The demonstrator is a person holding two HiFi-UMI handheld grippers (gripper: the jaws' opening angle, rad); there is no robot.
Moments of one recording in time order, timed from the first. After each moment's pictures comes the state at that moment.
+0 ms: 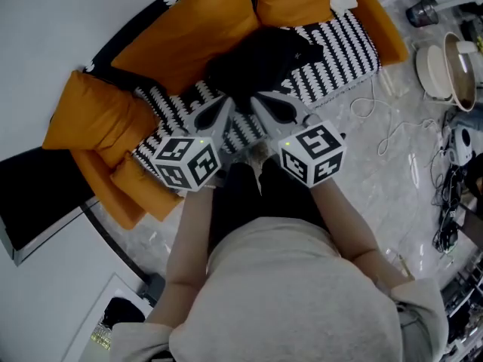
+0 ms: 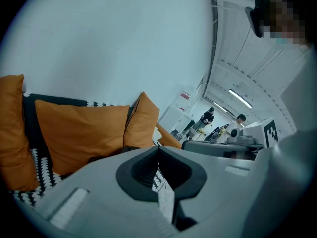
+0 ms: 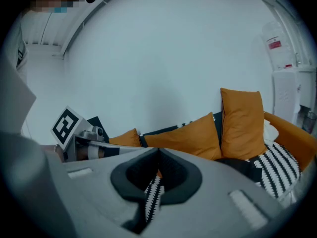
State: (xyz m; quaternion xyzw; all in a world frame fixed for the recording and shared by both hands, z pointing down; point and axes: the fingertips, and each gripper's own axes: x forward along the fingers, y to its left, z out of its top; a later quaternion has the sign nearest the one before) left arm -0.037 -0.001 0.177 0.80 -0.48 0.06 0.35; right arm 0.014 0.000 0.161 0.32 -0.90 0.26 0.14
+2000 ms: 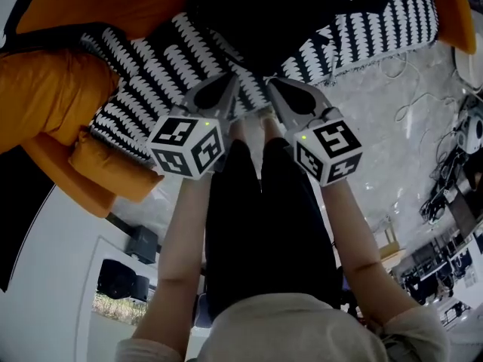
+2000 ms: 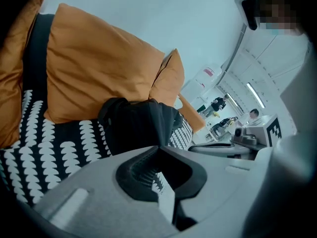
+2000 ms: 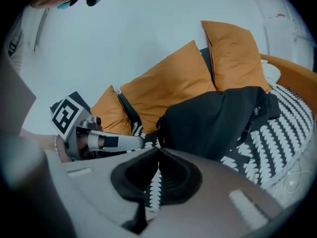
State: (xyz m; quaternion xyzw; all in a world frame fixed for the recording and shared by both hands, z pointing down) left arm -0.071 0.013 0.479 0.74 -0.46 0.13 0.47; right arm -0.005 0.020 0.464 0.30 -0.83 0.37 0.27
